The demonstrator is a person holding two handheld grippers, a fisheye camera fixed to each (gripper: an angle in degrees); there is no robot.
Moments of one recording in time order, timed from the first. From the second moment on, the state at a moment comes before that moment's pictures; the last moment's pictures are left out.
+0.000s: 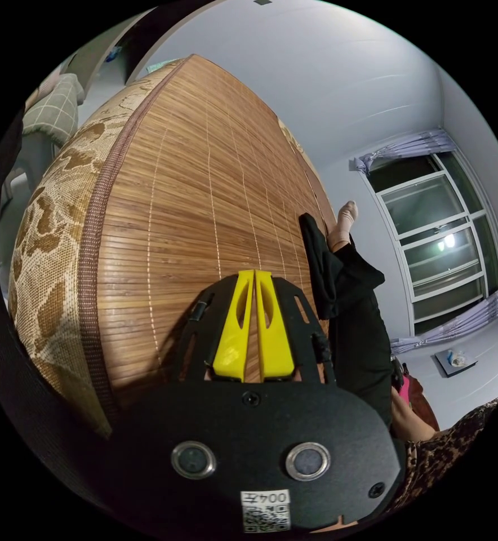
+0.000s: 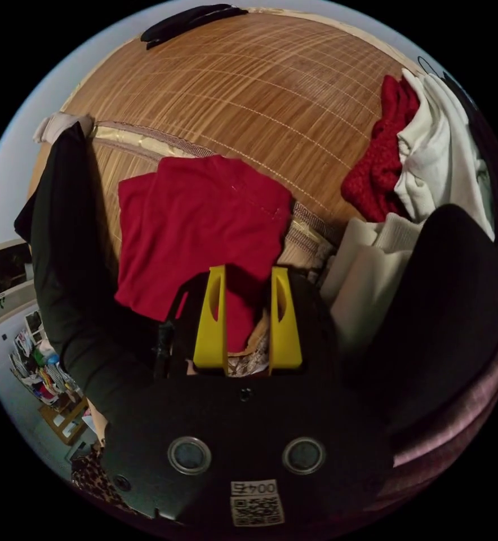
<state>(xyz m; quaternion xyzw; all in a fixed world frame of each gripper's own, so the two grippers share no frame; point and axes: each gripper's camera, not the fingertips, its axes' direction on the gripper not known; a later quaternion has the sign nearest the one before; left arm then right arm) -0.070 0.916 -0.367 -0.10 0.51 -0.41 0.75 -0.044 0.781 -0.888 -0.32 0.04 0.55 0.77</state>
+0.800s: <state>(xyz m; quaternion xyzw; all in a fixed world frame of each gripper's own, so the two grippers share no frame) -0.083 0.914 -0.365 -0.10 0.50 -0.41 0.76 0.048 0.696 -0.842 -0.25 0.18 0.54 0.78</state>
